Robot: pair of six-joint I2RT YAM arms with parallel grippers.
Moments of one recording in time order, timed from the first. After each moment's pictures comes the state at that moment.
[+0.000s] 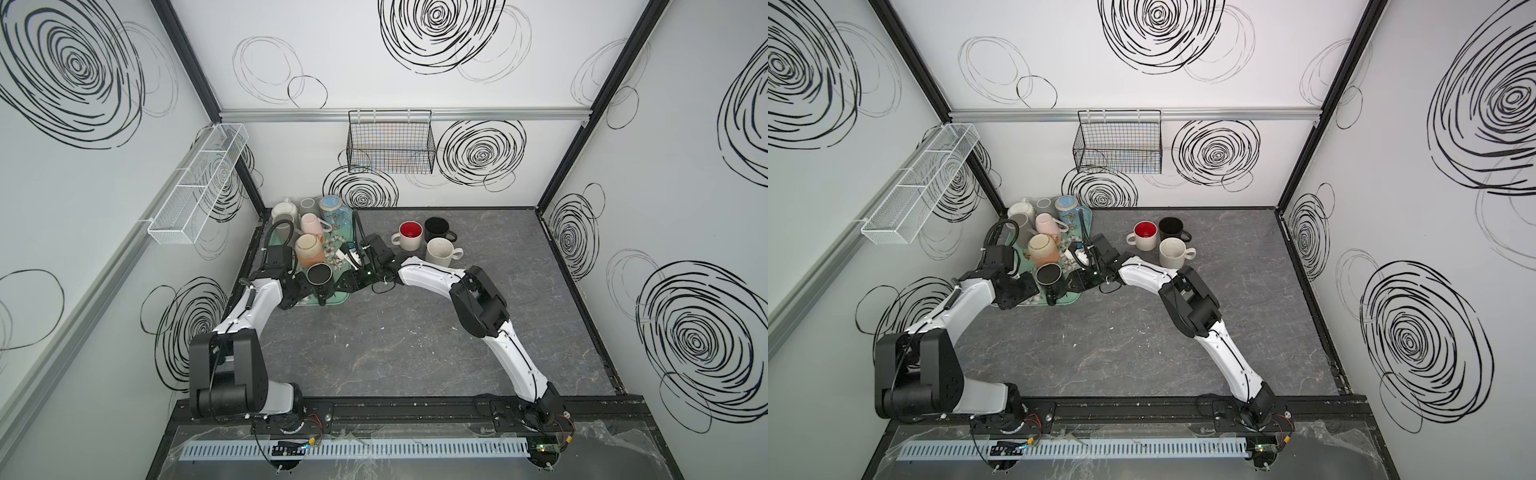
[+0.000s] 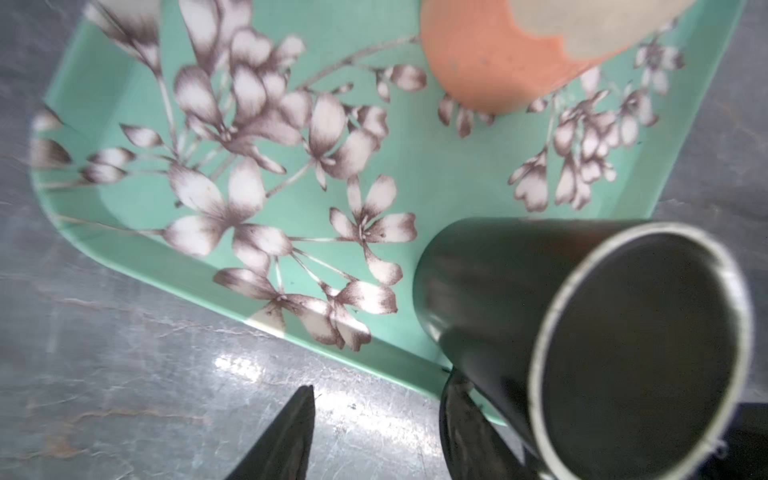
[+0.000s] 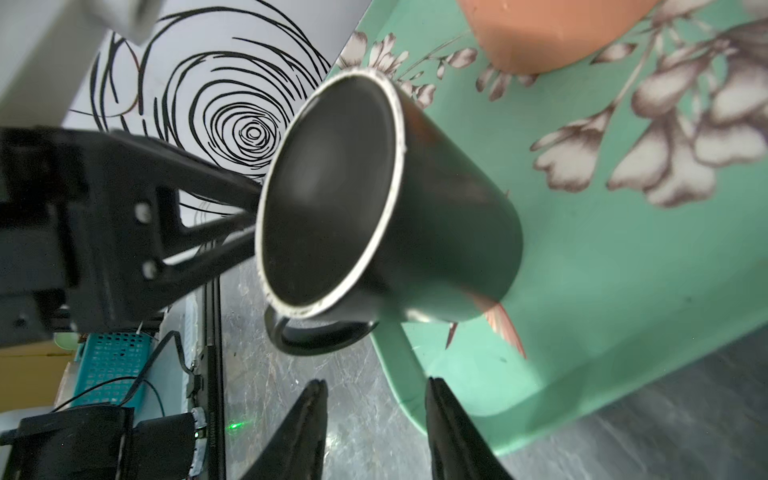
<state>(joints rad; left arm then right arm) 0.14 1.40 0.93 -0.64 0.02 -0.43 0.84 2.38 1.87 -0.21 -0.69 0.38</state>
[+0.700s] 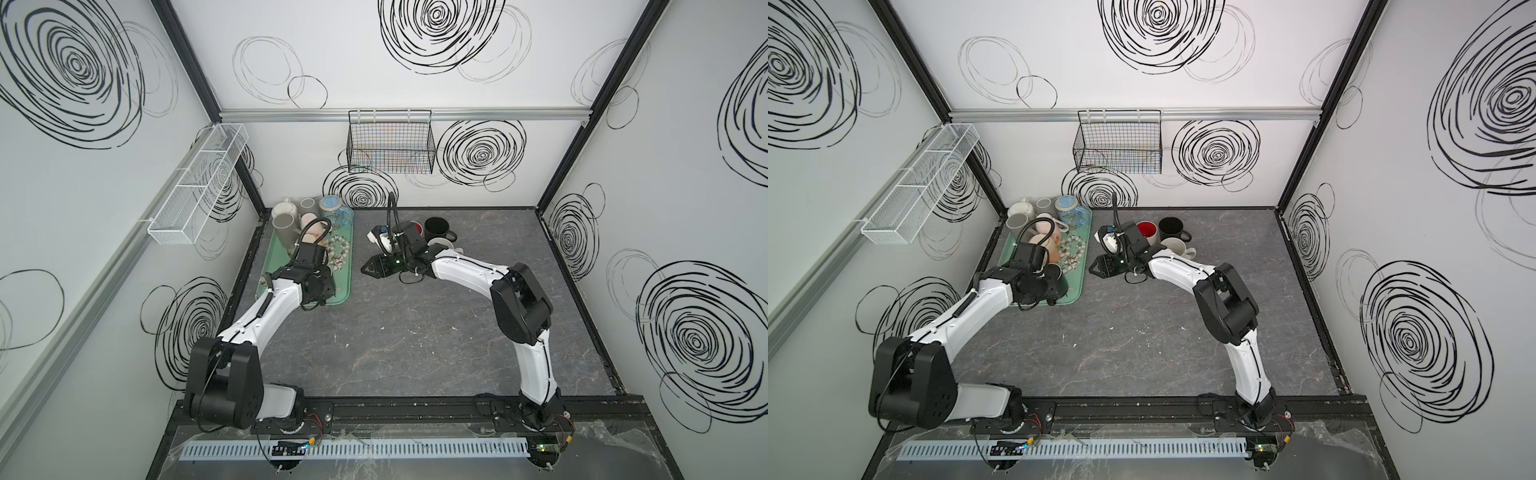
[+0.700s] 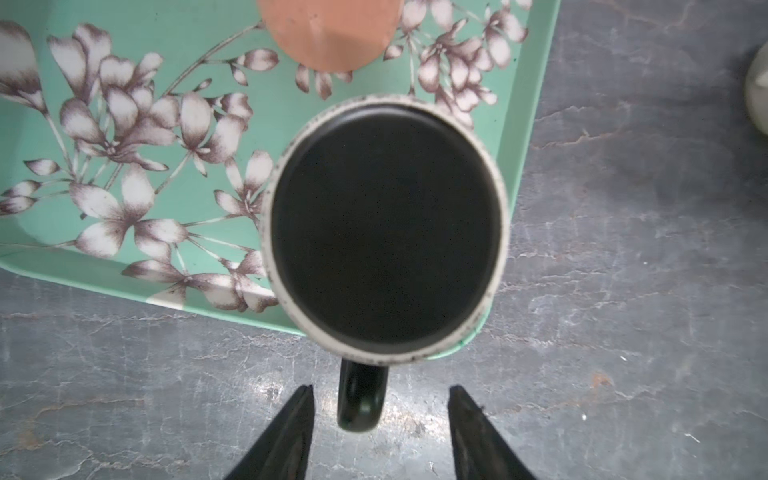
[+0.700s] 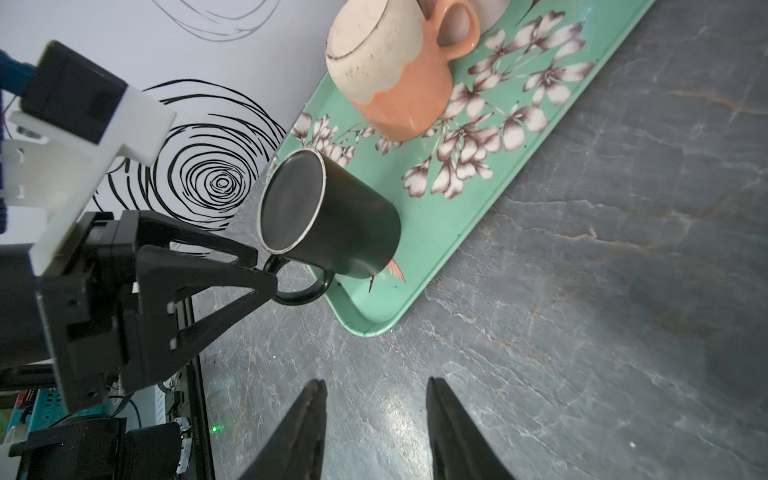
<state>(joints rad) -0.13 1.40 0.94 -0.67 -0.08 -0.48 0.74 2.09 1.59 -0.19 -0.55 0.35</state>
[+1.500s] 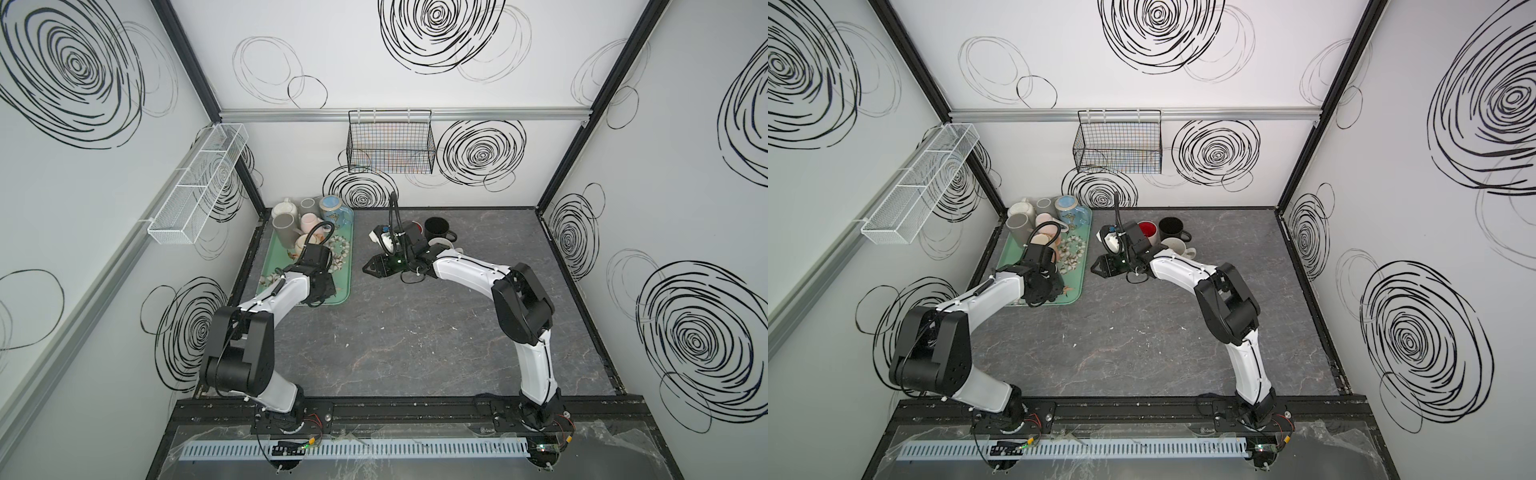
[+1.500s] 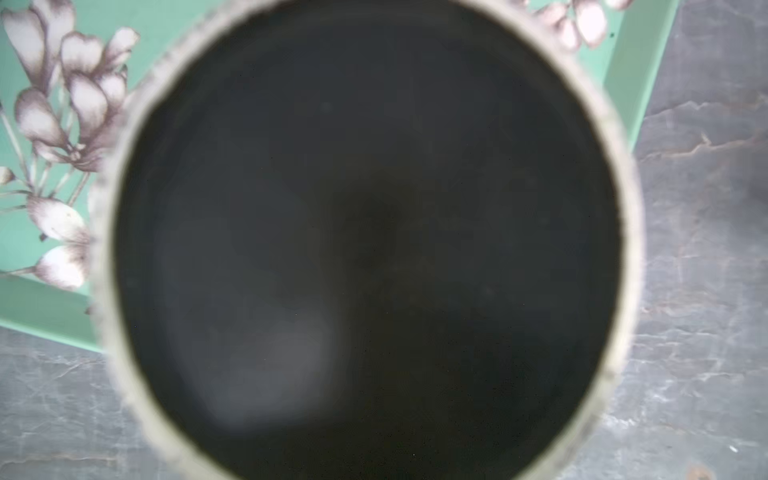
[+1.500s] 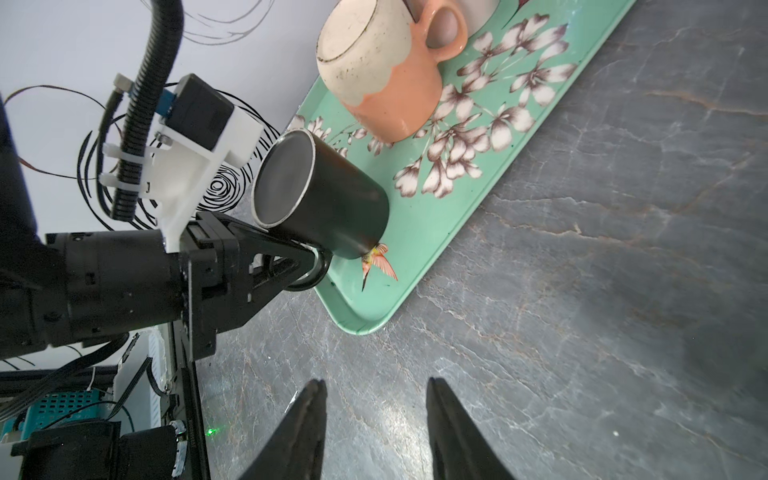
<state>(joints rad) -0.12 1.55 0.94 -0.57 -0.14 -0.47 0.72 2.08 1.58 -0.19 -0.54 0.35</state>
